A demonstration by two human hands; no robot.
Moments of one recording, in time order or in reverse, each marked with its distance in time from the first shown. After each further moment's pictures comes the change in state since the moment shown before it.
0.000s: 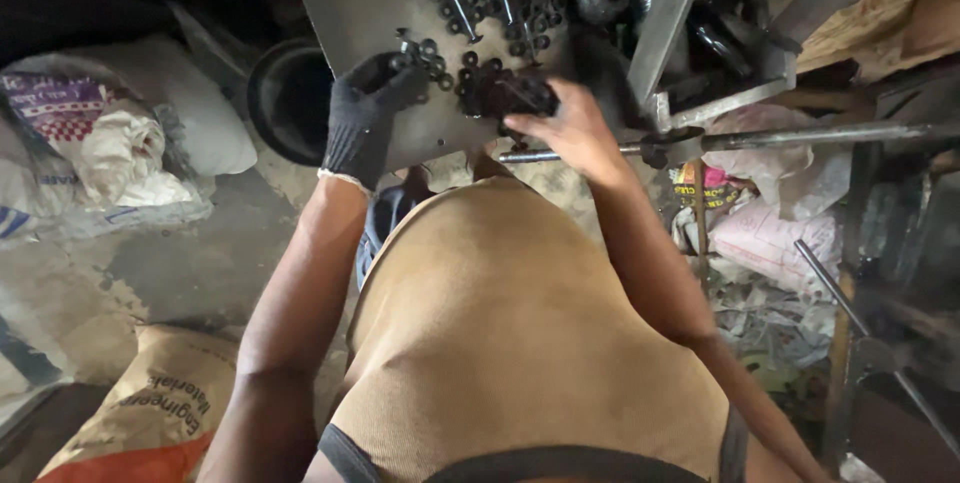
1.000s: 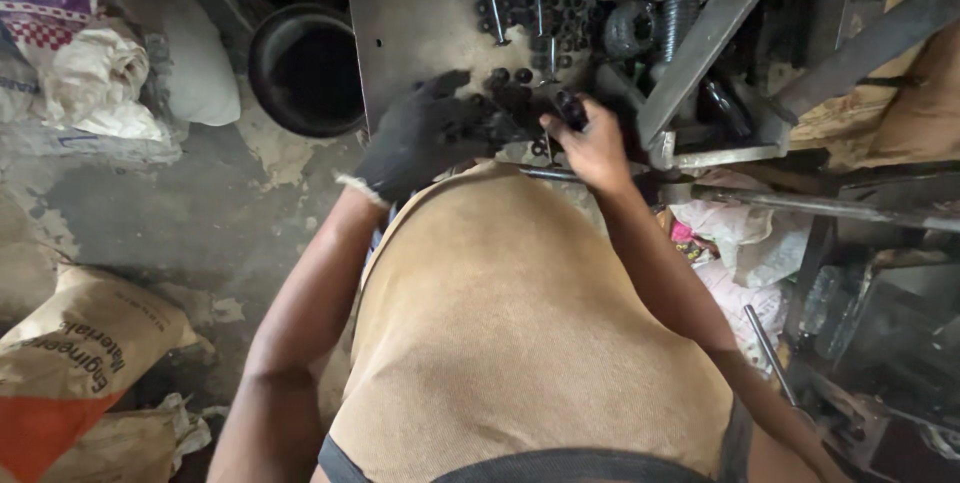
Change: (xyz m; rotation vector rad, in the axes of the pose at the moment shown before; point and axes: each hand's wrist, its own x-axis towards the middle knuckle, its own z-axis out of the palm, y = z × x) left_hand -0.047 0.001 0.019 0.905 -0.201 0.550; right_hand 0.003 0.014 -0.023 -0.406 0.129 -0.092
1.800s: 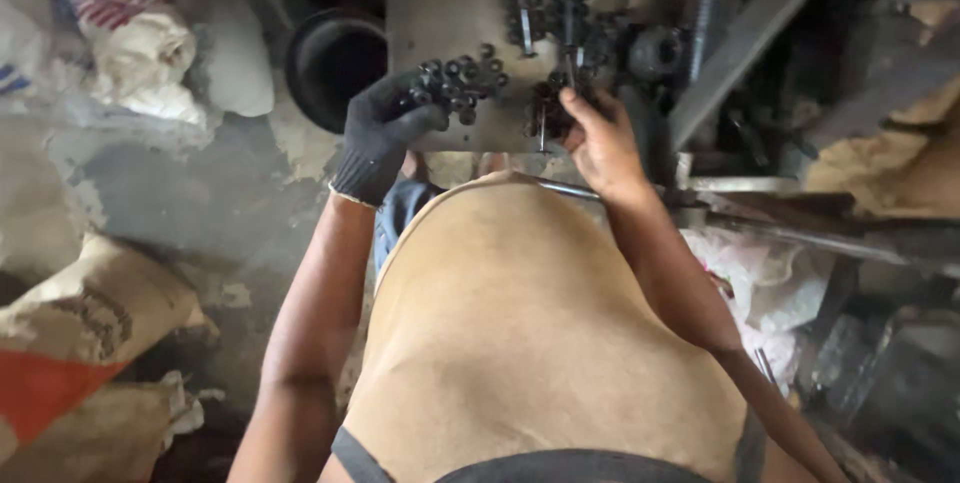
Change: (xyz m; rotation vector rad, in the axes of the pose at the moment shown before) left_hand -0.034 -0.008 -0.013 -0.832 0.397 -0.574; right_hand 0.021 -0.027 0.013 1.124 -0.198 0.223
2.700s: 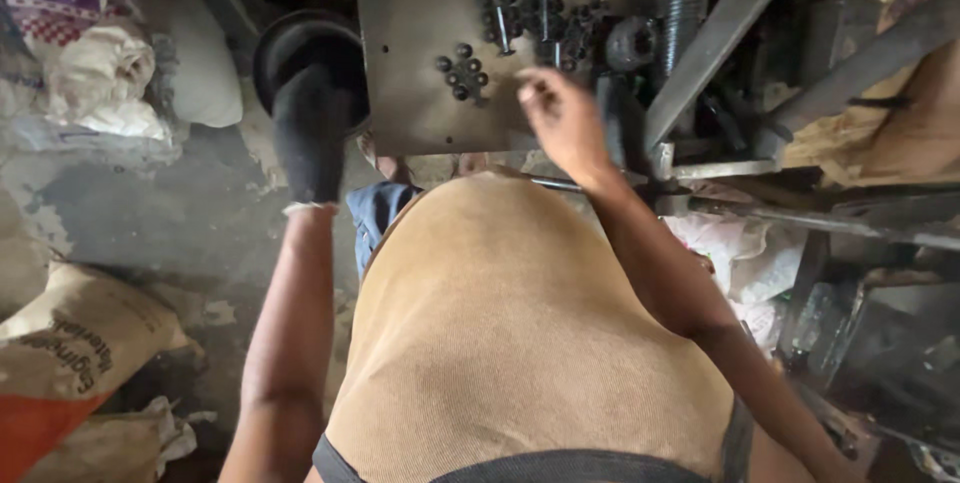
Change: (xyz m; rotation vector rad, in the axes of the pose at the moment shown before) left_hand 0.020 -0.056 -0.069 0.767 0.438 0.452; right_hand 0.002 -0.006 0.028 -1.294 0.084 -0.220
